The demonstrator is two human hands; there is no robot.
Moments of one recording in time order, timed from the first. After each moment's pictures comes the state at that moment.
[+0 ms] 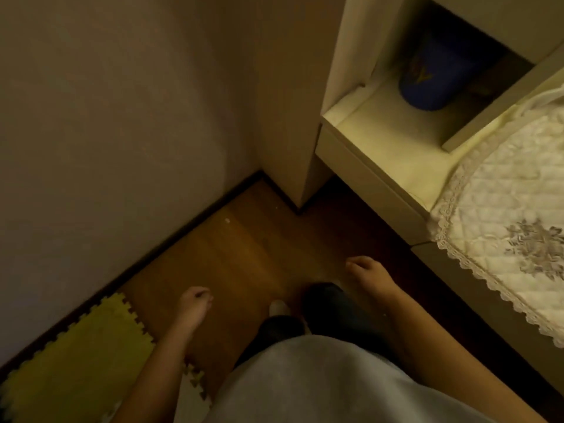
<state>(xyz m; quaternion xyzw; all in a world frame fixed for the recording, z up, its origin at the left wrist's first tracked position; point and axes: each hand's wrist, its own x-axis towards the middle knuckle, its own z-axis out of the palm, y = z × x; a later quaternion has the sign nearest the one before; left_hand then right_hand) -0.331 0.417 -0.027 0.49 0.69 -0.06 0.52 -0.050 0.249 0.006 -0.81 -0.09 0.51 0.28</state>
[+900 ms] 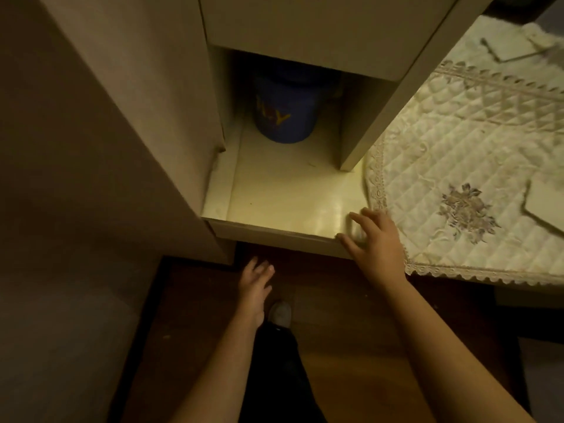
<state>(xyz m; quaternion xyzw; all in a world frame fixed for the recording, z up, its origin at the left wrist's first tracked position) -0.002 0.484 -0.088 0.48 0.40 -0.14 0.77 0.082 0.301 0.000 -0.97 -0.02 0.05 0.23</state>
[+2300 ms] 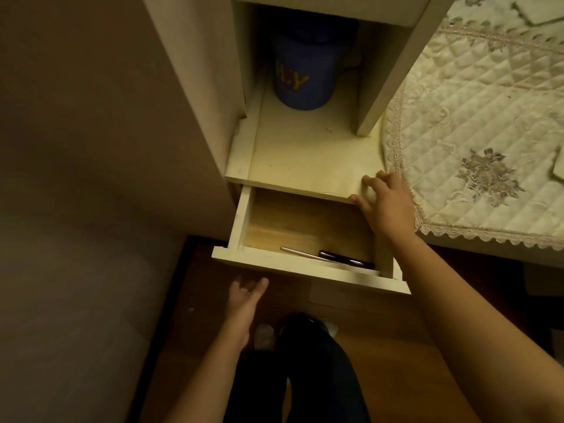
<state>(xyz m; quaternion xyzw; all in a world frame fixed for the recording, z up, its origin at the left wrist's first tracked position) -0.107 0.506 -0.063 0.52 0.48 -0.18 0.68 0.079 0.301 -0.012 -0.98 -0.03 0.04 0.19</state>
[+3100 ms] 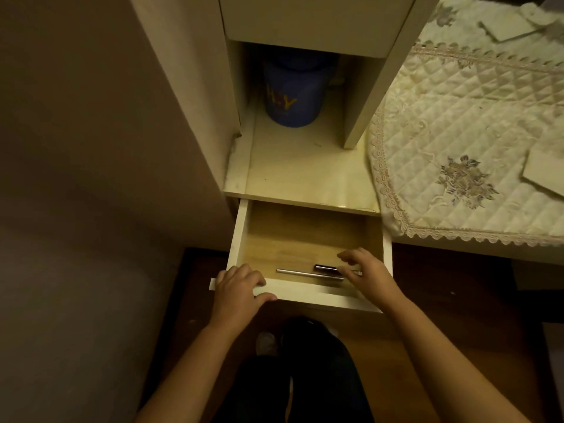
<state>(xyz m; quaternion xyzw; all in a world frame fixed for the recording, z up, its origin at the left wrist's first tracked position) -0.085 0.532 -0.033 0.96 0.06 -0.10 0.25 -0.012 0.288 -0.023 -0.92 -0.06 0.24 0.31</state>
